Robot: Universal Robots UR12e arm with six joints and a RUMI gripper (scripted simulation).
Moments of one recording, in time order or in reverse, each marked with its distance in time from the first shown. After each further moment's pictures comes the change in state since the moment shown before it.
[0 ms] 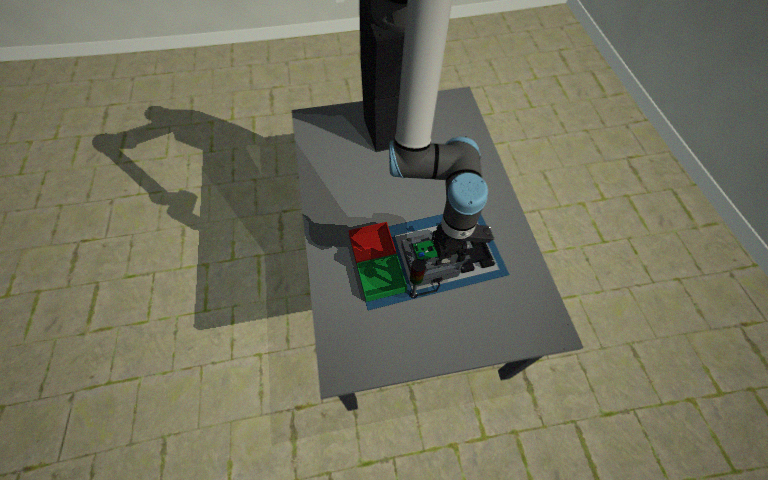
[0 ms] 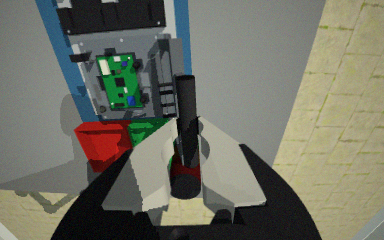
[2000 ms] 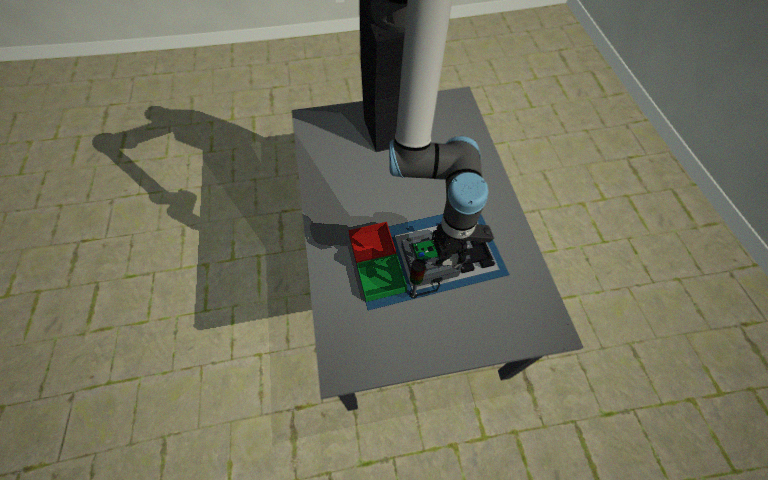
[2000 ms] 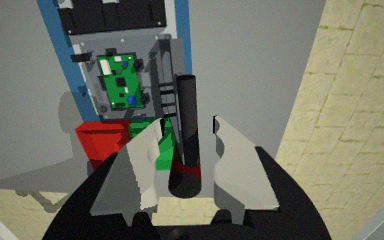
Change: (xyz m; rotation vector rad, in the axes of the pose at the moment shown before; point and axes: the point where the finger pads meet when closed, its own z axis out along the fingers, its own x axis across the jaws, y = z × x) arm -0.001 0.000 -0.002 0.001 -0.002 0.000
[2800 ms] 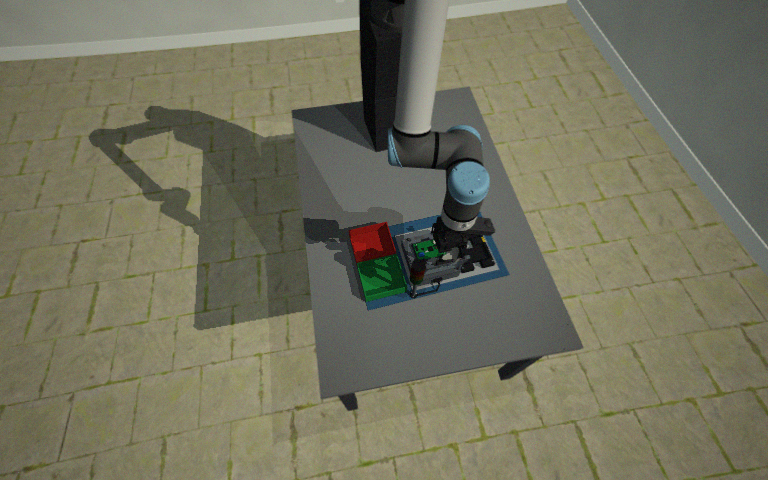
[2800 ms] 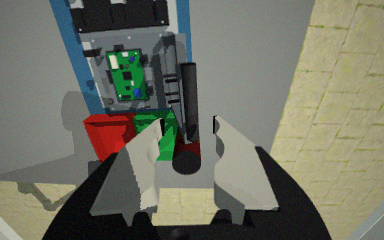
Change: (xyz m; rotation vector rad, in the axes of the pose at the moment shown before) arm -0.002 0.005 -0.038 -0.001 0.002 0.001
